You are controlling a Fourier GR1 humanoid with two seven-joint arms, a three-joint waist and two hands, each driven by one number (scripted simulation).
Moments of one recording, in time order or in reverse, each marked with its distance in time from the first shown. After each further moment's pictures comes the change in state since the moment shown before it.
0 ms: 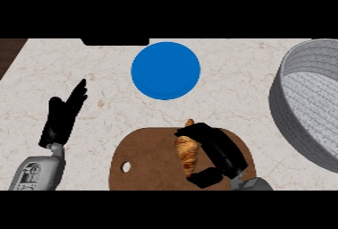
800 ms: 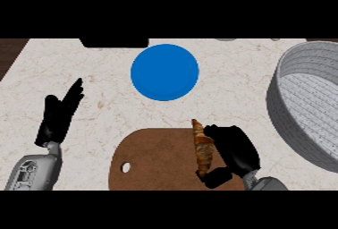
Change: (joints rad) left arm -0.011 0.010 0.028 0.019 -0.001 -0.010 -0.005; right arm -0.019 -0.150 0.062 -0.022 0.366 0.012 0.204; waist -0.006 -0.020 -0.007
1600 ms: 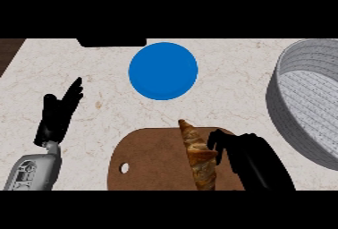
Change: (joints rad) left arm -0.003 -0.003 0.009 -0.011 -0.001 -0.009 0.012; right arm 0.092 0.136 -0.031 -0.525 -0.187 0.173 0.230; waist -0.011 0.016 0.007
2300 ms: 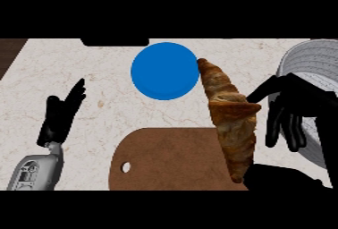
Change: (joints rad) left arm 0.003 -0.008 -0.007 0.009 -0.005 -0.008 -0.015; right arm -0.515 0.039 -0.275 -0.190 -0.236 0.122 0.492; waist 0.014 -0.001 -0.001
